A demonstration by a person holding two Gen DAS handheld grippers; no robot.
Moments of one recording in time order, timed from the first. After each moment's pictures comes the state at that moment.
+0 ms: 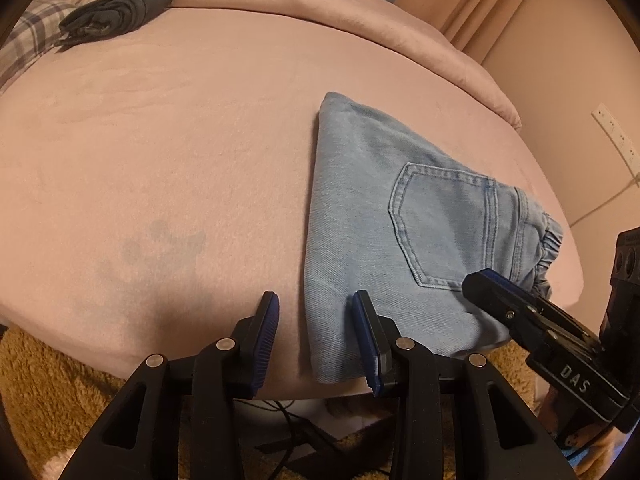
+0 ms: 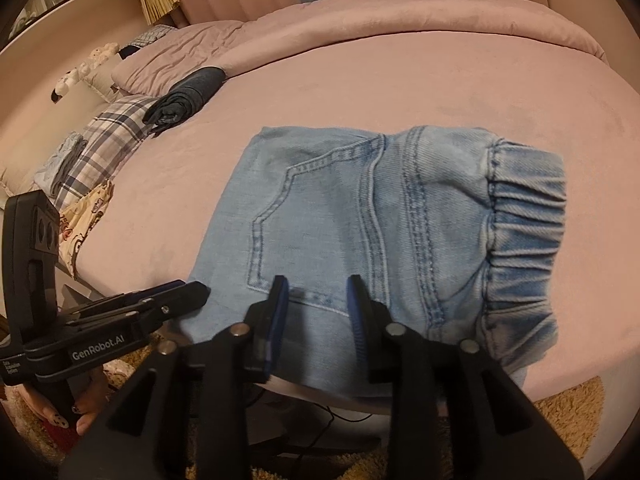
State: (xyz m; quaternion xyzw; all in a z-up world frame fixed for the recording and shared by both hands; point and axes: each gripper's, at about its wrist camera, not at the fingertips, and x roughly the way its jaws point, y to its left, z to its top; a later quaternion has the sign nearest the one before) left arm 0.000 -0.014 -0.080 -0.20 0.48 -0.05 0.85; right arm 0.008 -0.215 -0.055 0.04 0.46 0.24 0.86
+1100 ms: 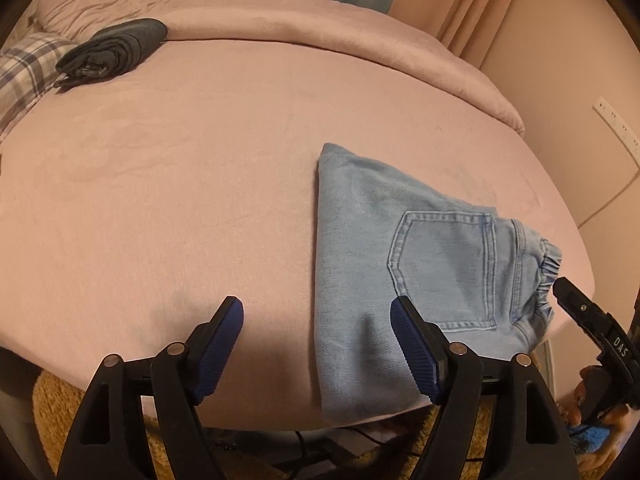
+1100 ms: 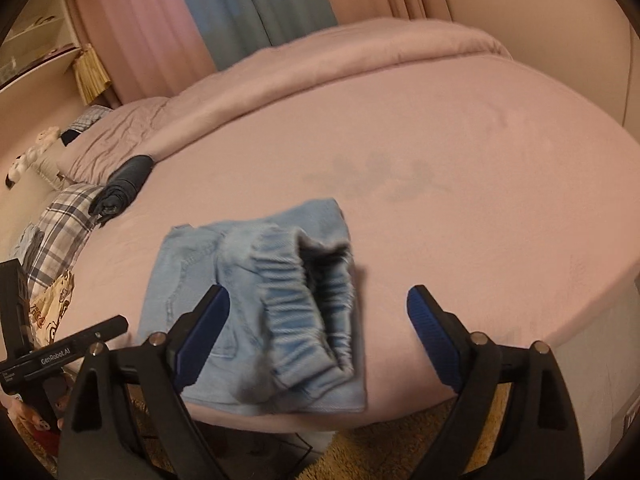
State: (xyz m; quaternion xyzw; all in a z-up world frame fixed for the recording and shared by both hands) left arm 0.021 -0.011 -0.052 -0.15 0.46 -0.03 0.87; right arm 0.009 -0.318 -0.019 0.11 0.40 0.10 0.91
